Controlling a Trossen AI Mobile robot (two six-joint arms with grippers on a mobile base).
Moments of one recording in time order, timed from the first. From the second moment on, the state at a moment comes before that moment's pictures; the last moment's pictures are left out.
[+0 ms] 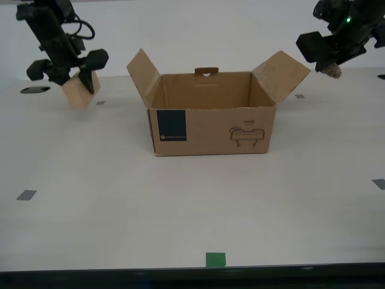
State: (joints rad) arm 0 0.04 1.76 1.12 -0.31 -0.03 -0.21; arm 1 0.00 2.18 1.68 -0.75 0.11 -0.01
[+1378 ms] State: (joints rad) arm 0 0.06 1.49 1.38 -0.59 -0.08 -0.18; arm 1 -0.03 1.79 1.70 -0.76 0.34 0.02
